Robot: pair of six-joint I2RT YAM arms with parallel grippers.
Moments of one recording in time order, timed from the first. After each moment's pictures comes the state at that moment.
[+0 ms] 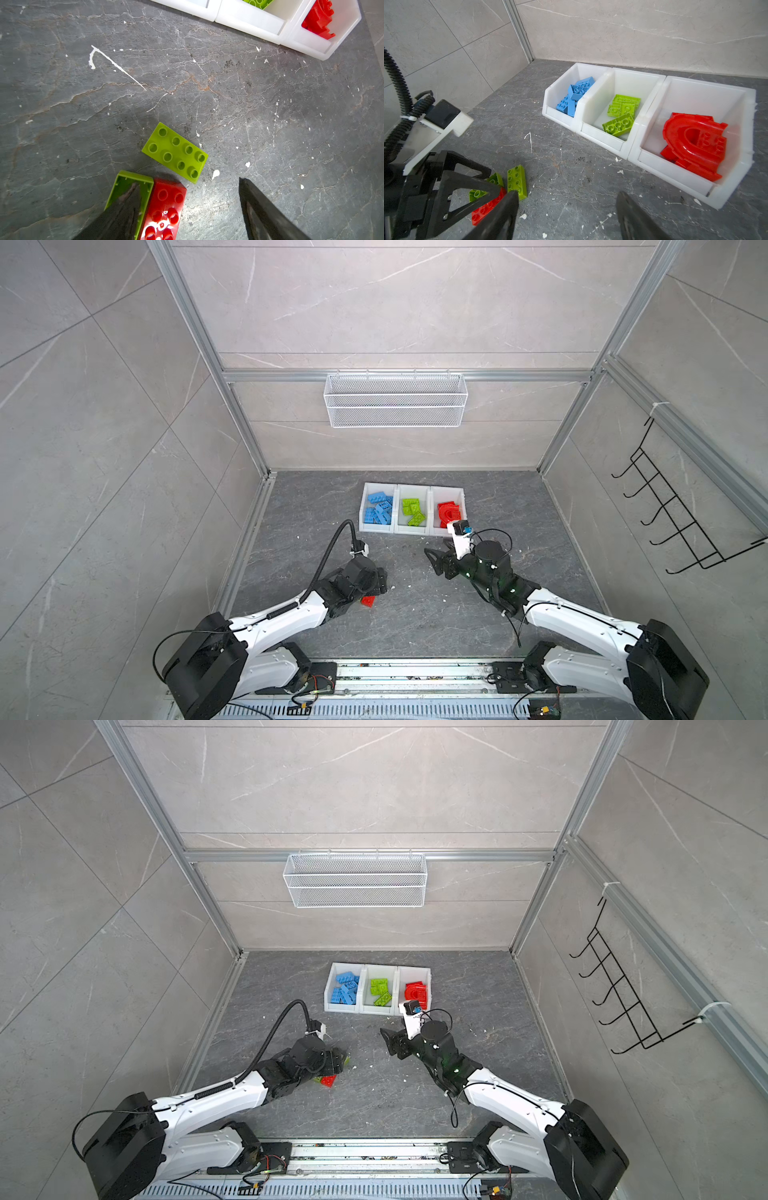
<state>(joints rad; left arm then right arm) -0.79 1.20 0.54 -0.16 -0.18 -0.73 0.67 1.15 0.52 0.31 -0.03 0.22</state>
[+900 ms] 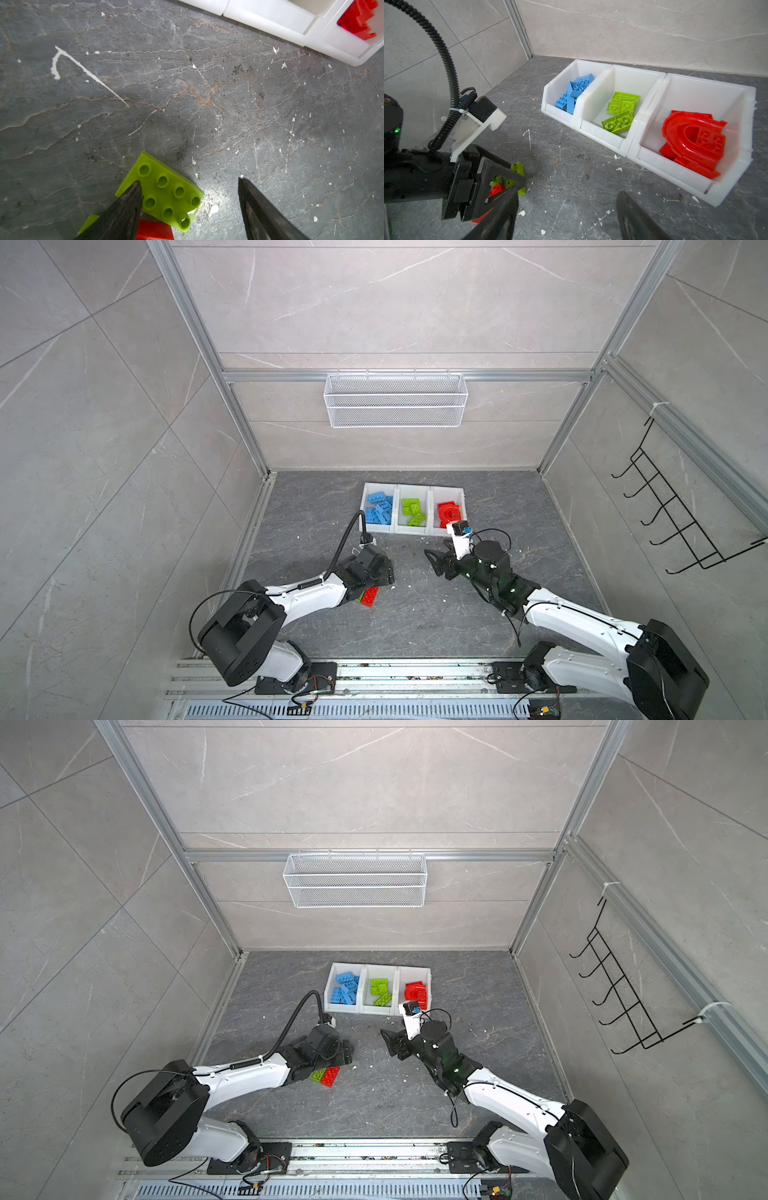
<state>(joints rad) -0.76 1.45 0.66 -0.12 -0.14 -0.74 0.67 1.15 0.52 0.29 -0.03 0.22</state>
